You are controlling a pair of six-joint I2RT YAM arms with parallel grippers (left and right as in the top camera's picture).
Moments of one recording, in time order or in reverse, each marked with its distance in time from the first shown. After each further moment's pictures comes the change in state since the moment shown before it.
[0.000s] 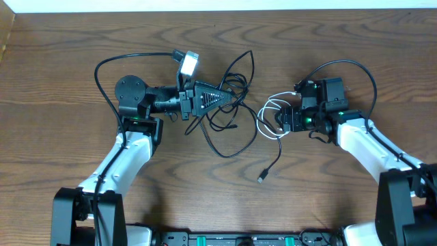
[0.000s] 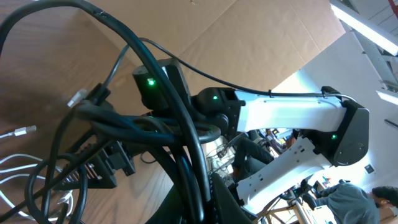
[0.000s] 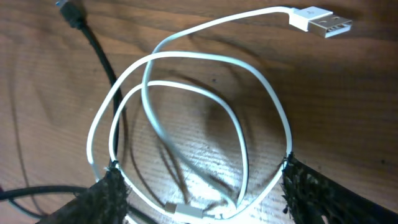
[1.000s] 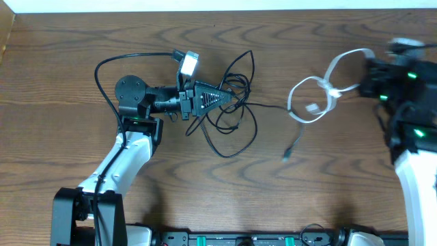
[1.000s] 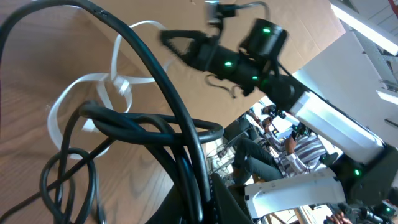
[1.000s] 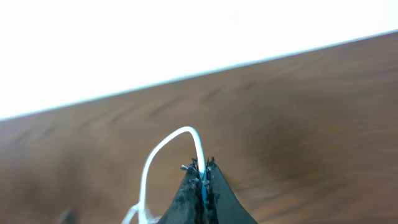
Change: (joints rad) left arm 0.000 0.000 0.000 0.000 0.000 0.000; right arm -0.383 -0.439 0.092 0.120 0.134 -0.004
